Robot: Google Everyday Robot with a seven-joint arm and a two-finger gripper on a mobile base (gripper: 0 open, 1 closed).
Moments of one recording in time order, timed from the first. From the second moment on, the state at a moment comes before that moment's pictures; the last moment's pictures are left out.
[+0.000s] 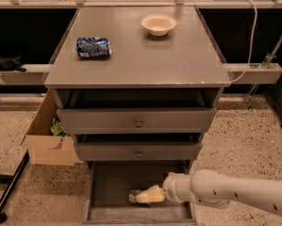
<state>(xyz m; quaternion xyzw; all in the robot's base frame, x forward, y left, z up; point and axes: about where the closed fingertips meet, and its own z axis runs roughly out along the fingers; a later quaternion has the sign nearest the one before) 0.456 -0.055 0.447 -0.27 0.89 0.25 0.26</state>
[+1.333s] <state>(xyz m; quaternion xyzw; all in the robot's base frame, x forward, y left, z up) 0.471 -0.009 0.398 -0.24 0.90 0.24 0.26</state>
